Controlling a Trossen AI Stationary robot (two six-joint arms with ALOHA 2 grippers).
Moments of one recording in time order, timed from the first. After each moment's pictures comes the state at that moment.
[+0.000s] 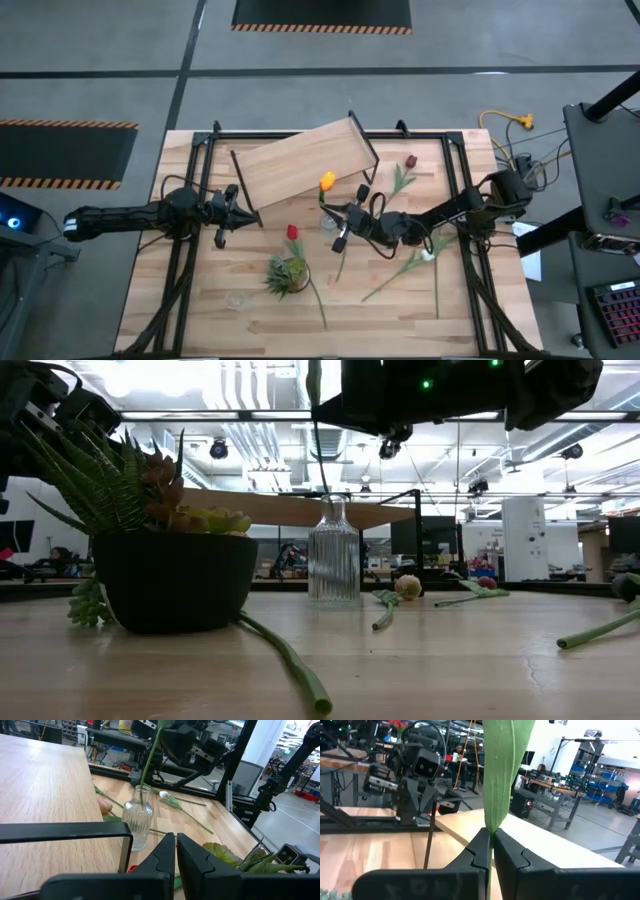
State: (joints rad) left arm 0.12 0.22 0.01 0.09 0.20 -0.22; right arm 0.22 1.74 0.78 1.02 0.65 -0.21
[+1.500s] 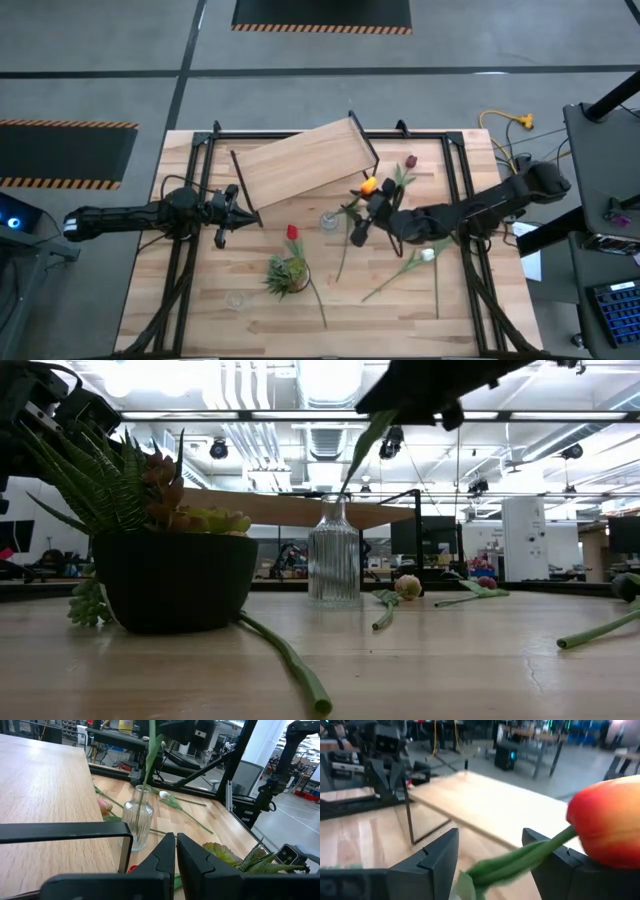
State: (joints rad) left arm 0.12 0.22 0.01 0.09 0.20 -0.22; right arm 0.27 1.39 0.79 0.29 0.83 0.20
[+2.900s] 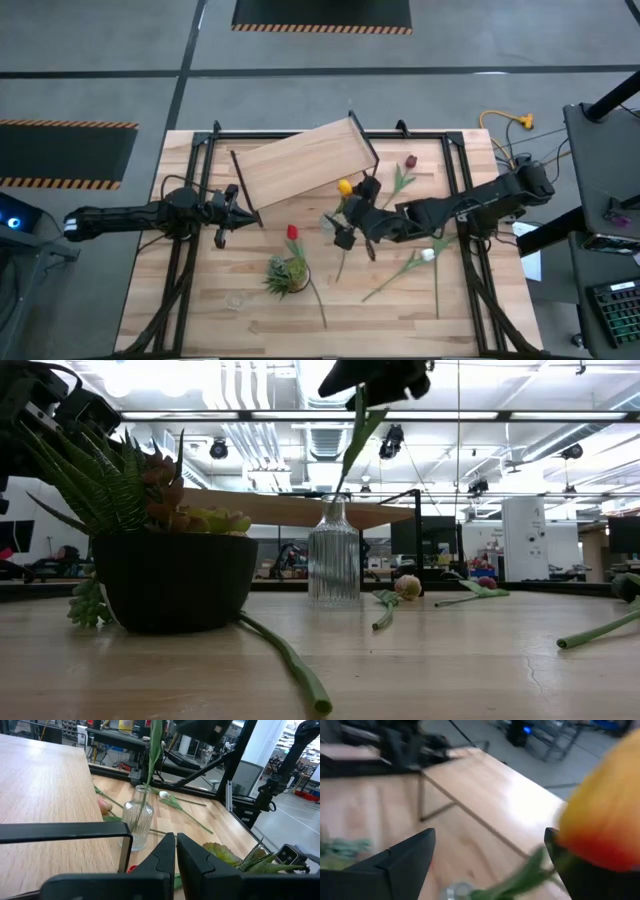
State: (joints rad) left arm 0.12 0.22 0.01 0.09 0.20 -0.22; right arm 0.26 1.55 1.20 -0.22 0.78 0.18
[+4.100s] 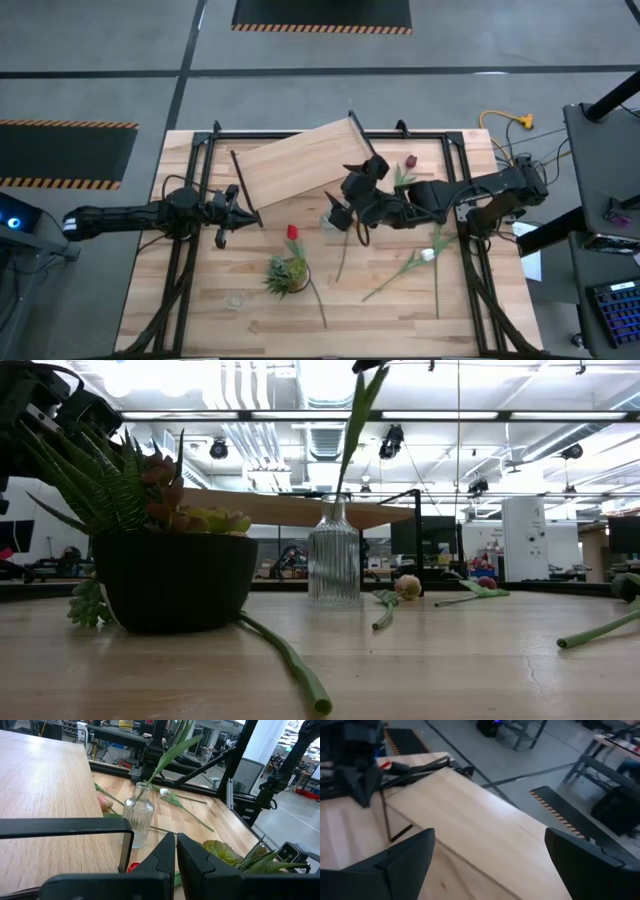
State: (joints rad) left arm 0.12 0.24 0.01 0.09 0.20 -0.22; right arm 0.22 1.60 1.54 -0.57 0.87 0.29
